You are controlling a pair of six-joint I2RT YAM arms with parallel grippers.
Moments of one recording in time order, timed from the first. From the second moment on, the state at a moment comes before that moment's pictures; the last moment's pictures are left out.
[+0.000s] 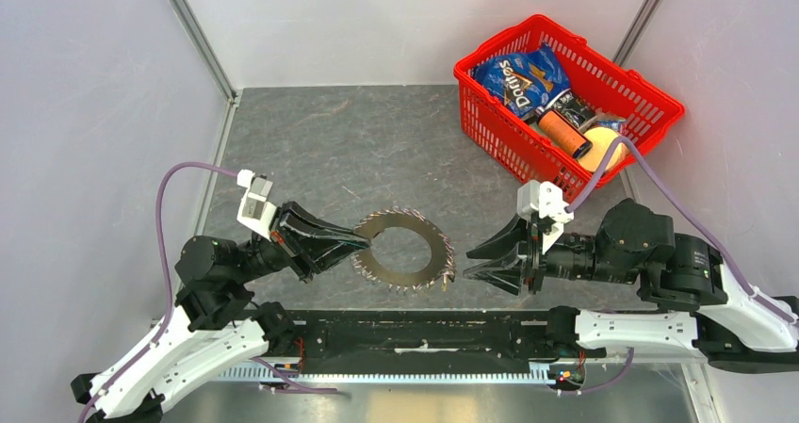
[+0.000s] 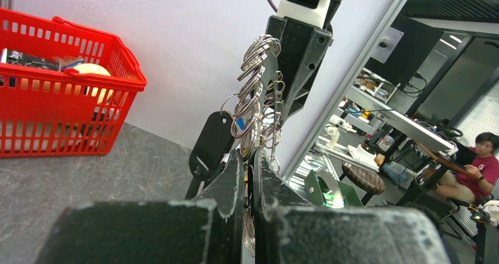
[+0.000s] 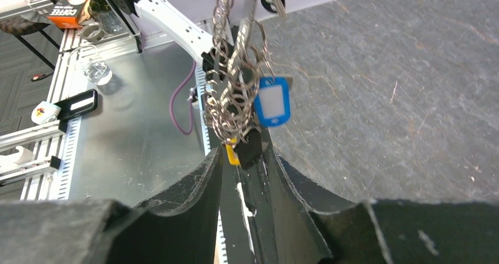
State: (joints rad) left arm -0.86 0.46 0.75 0.16 0.45 -0.68; right arm 1.31 0.76 1.35 -0.75 -0.07 0.13
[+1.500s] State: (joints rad) left arm -0.86 0.46 0.76 0.15 0.42 -0.68; right arm 1.31 0.77 1.22 -0.62 -0.07 0.14
